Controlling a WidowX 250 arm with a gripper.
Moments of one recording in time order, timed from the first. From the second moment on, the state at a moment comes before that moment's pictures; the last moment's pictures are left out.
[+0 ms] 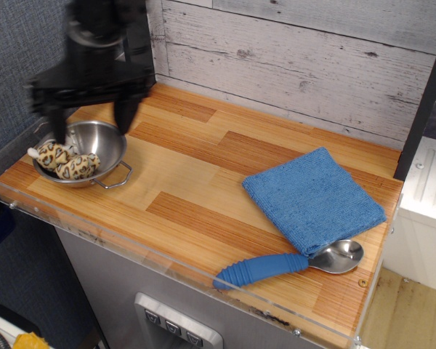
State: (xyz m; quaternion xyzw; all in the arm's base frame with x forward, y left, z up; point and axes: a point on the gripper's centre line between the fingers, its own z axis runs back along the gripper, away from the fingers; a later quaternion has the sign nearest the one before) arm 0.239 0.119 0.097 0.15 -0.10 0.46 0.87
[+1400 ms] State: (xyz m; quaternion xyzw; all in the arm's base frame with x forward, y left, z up) arm 0.233 0.200 0.066 0.16 -0.09 0.51 0.84
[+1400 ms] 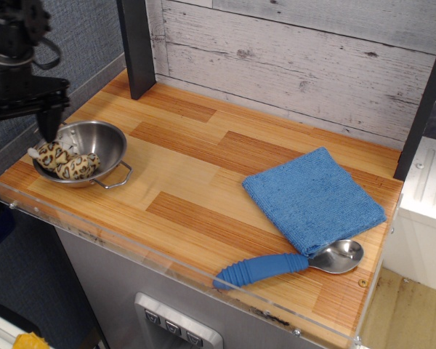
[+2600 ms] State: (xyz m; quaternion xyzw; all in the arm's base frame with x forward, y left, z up) arm 0.254 0.175 0.038 0.18 -0.06 0.49 0.85
